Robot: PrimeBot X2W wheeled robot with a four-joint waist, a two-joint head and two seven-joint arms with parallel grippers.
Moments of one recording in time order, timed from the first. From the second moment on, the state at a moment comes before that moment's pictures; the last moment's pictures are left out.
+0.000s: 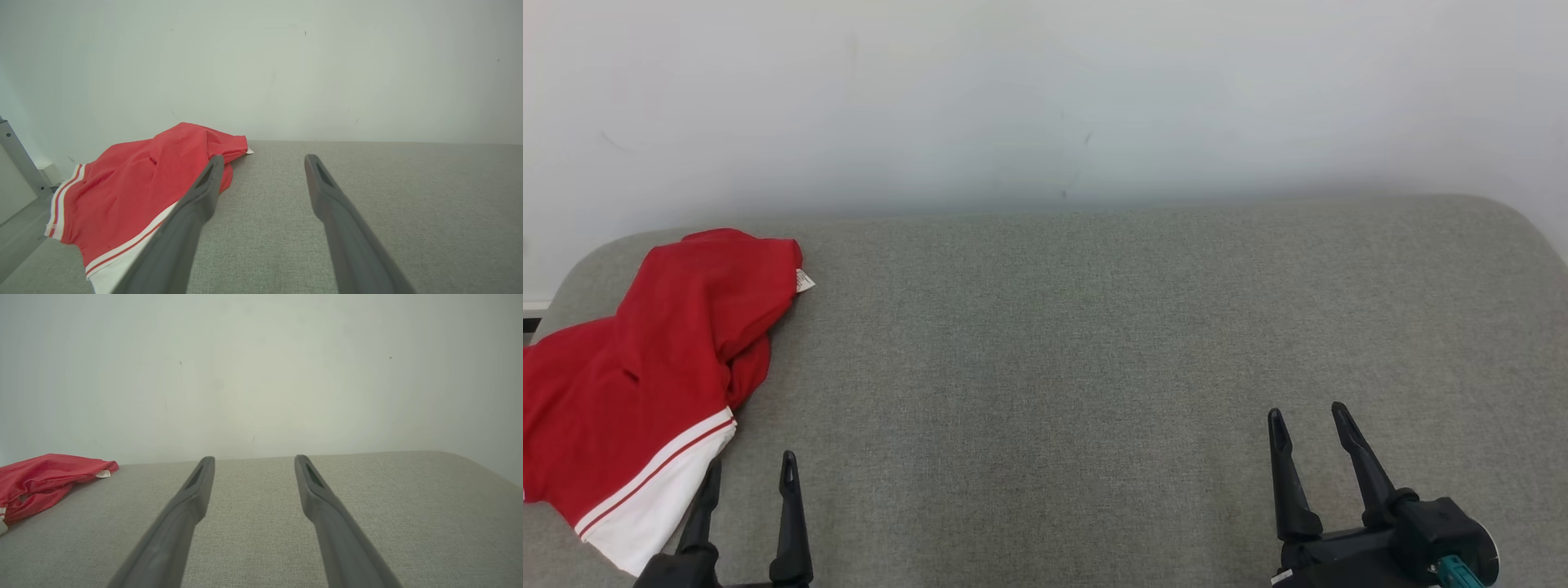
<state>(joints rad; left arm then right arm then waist) 0.04 0.09 0.03 0.04 -0.12 -0.02 -0.17 0.01 -0.05 -0.03 0.10 0.08 0.13 -0.26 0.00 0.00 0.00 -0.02</state>
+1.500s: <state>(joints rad) 0.05 0.11 0.01 0.01 -0.17 0.01 -0.13 0.02 -0.05 -0.03 0.12 0.13 0.13 -0.26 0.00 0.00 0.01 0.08</state>
